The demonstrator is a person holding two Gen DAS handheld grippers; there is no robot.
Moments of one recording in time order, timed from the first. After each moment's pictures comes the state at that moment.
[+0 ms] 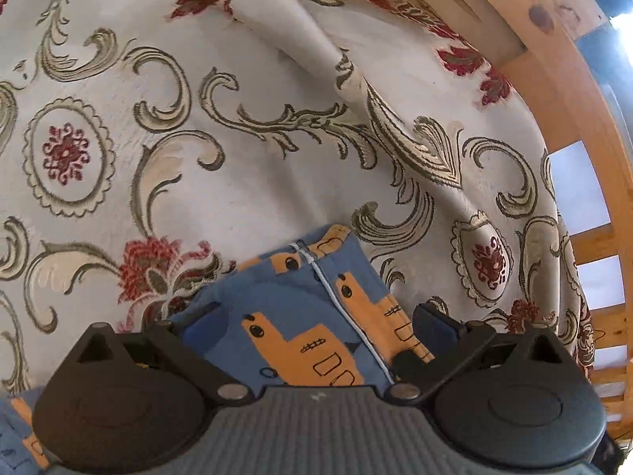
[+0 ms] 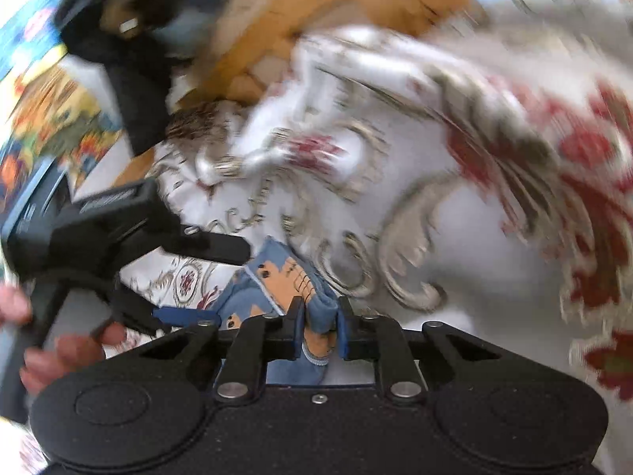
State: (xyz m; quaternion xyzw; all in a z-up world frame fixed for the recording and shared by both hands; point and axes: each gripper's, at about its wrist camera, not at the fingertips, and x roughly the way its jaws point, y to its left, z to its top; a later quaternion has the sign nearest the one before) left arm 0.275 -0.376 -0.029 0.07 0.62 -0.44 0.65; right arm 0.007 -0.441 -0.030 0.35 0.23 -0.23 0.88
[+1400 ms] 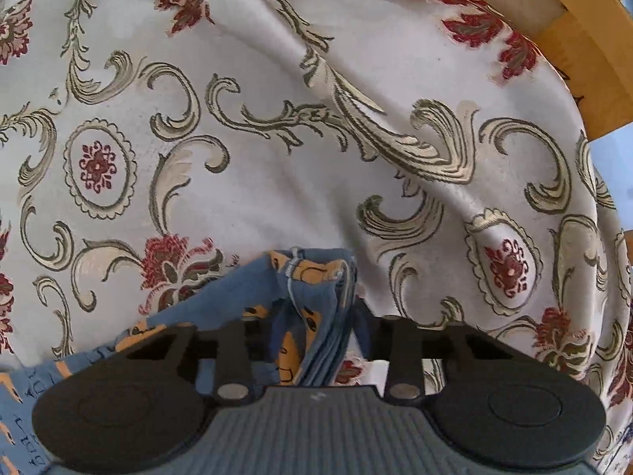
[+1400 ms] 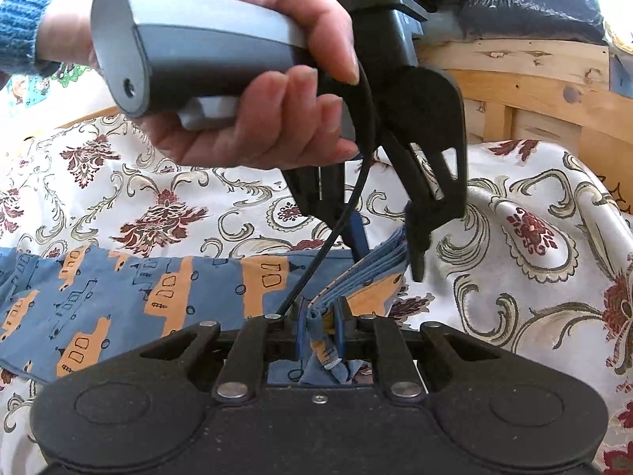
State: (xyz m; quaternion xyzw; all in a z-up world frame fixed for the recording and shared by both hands) left arm 0.252 -0.436 -0.014 0.17 0.64 -0.33 0.67; right arm 0.034 -0.345 -0.012 0.05 0.27 -0.10 0.96
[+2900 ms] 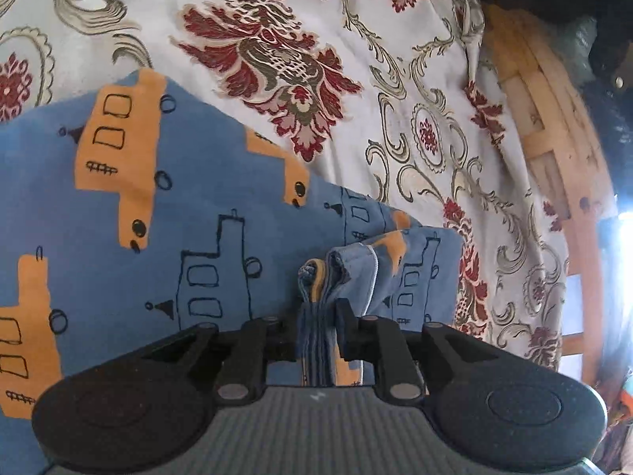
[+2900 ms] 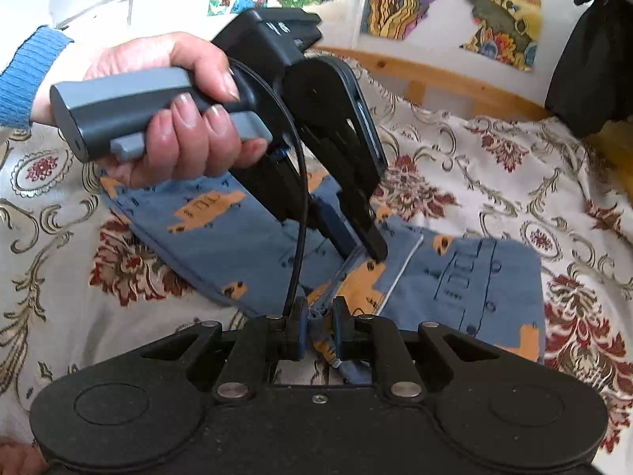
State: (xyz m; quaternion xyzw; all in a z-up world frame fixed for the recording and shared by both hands) left arm 0.283 -0.061 -0.072 -0.19 0.61 -0.31 0.71; right arm 0.045 -0.179 -0.037 -0.11 0.29 0.15 0.94
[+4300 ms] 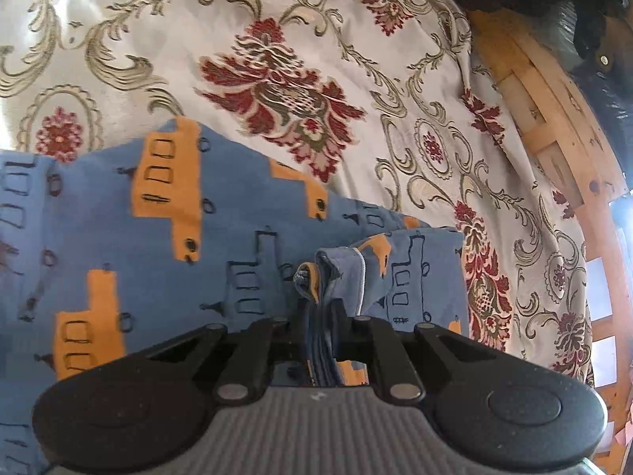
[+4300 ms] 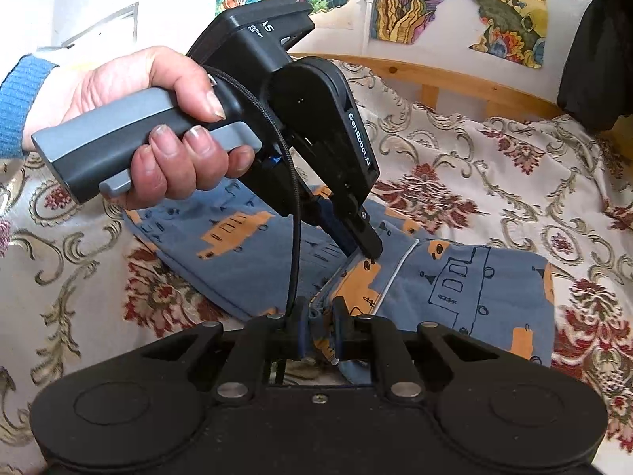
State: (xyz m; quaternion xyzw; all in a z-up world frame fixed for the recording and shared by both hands) left arm 0.266 -0.043 -0.045 -0.13 0.57 -0.29 0.76; right arm 0.046 -0.165 -0.024 -0.08 0.28 0.17 0.94
